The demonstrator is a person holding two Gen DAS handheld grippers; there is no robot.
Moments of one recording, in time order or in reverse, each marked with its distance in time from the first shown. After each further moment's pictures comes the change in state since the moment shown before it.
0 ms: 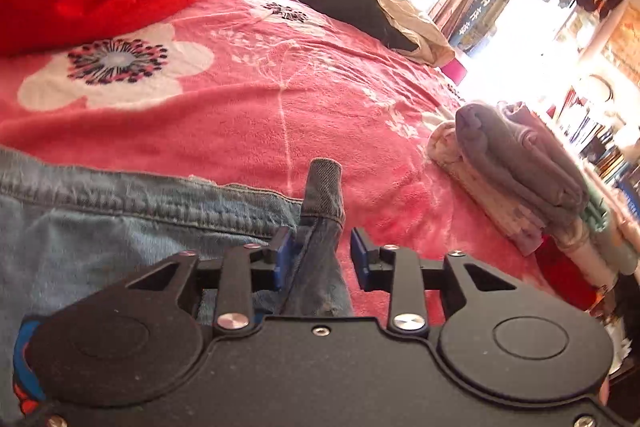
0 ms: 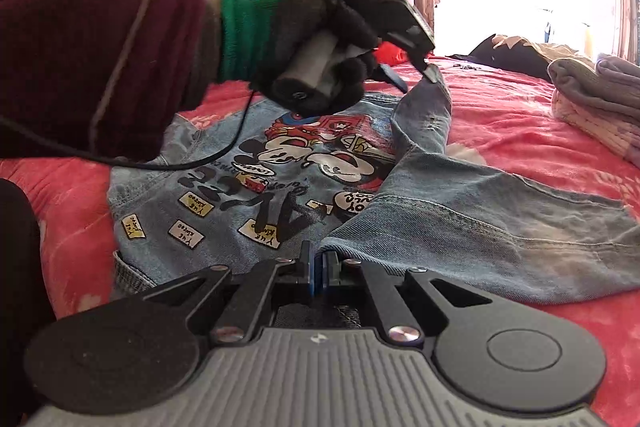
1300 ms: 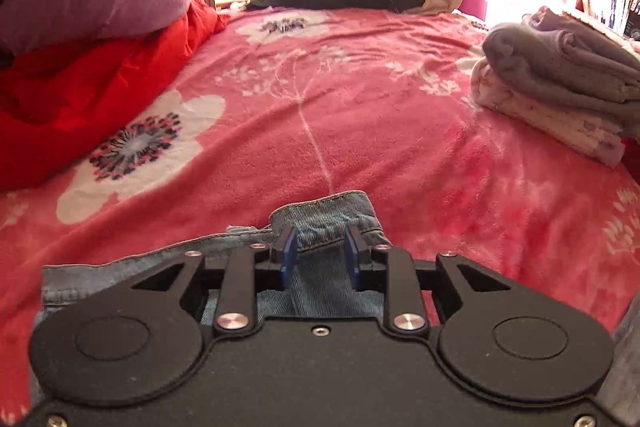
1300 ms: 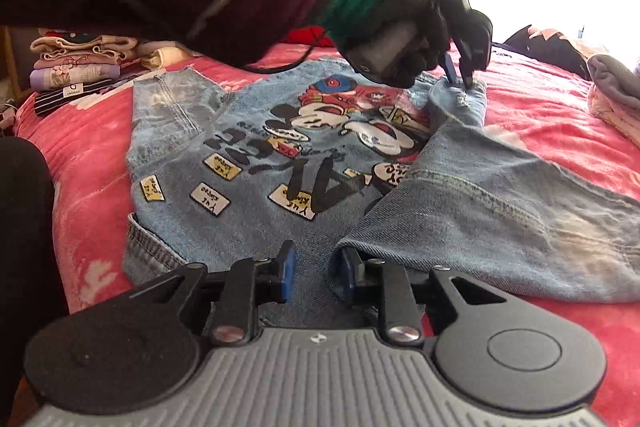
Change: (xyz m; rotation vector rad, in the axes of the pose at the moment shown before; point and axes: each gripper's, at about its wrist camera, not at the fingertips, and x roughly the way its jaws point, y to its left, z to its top) left arm -0.005 -0.029 -0.013 0.369 -0.039 0.203; right arm 0.015 0.013 -0.007 -0.068 0.074 0.071
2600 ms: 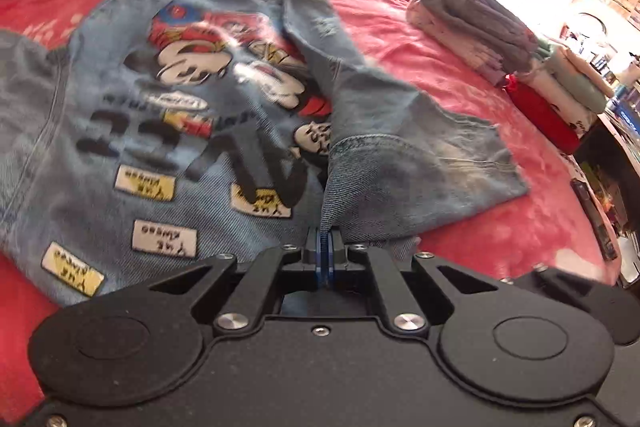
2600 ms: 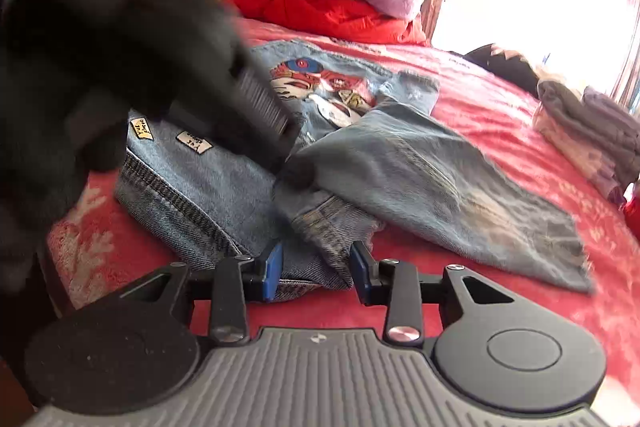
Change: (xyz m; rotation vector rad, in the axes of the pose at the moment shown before) left arm -0.178 -0.031 -0.217 -0.338 0.104 -0.175; right arm -0.038 0.010 -0.020 -0.109 0.057 -0.191
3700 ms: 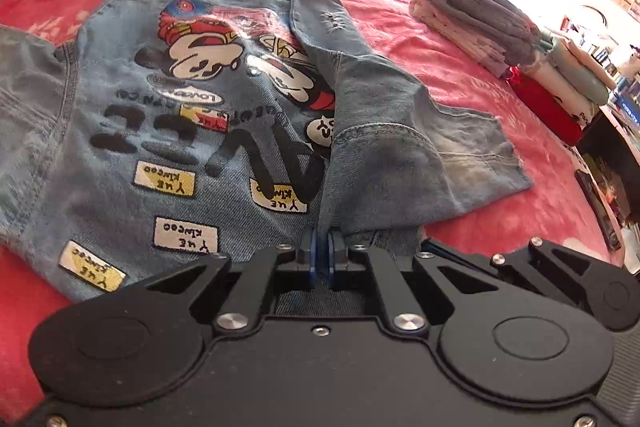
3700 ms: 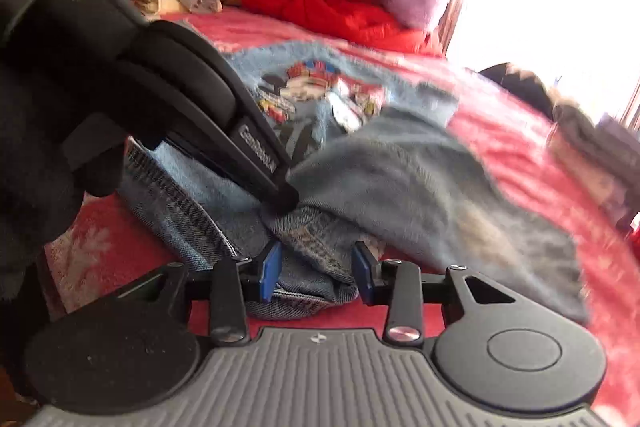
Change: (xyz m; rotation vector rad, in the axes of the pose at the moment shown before) left arm -0.013 -0.002 0.002 0.067 0.011 0.021; right arm 0.011 0.016 -0.002 -0.104 -0.030 -0.007
